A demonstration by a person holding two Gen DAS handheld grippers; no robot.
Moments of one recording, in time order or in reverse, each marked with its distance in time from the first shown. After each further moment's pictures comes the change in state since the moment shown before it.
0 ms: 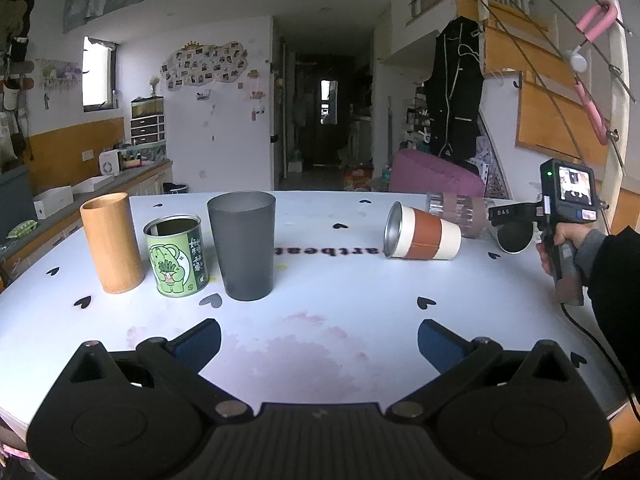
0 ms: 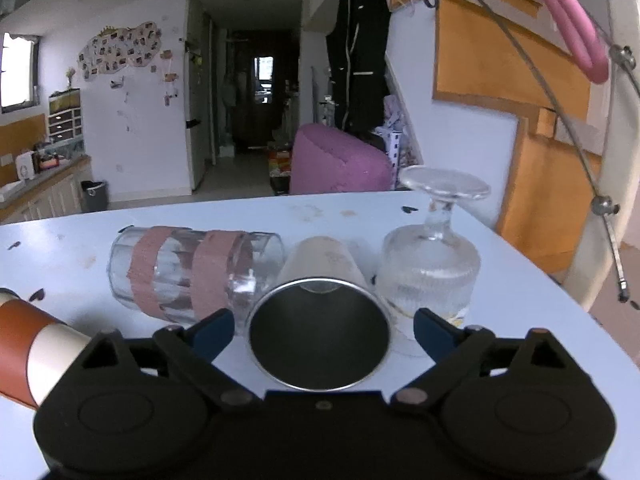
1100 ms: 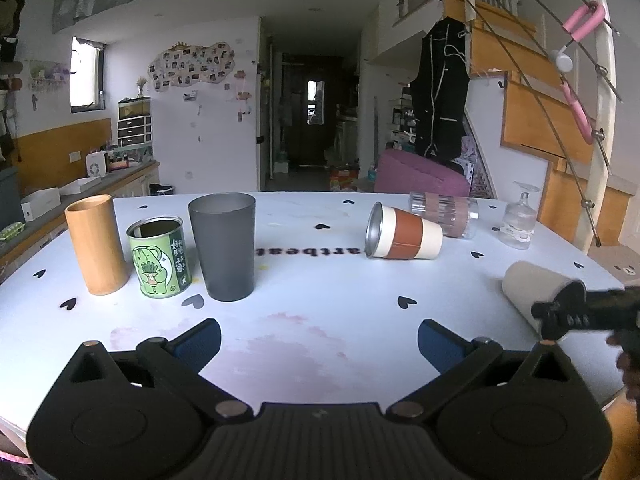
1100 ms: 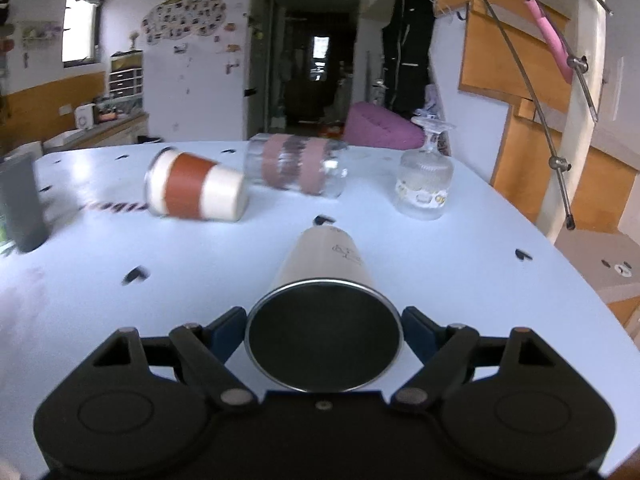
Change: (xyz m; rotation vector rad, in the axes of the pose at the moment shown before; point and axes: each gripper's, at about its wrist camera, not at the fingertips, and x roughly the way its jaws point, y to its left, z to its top) left arm 0.000 -0.008 0.001 0.002 0.000 -0.044; right arm -0.200 0.004 -0.104 -0.112 0.076 0.133
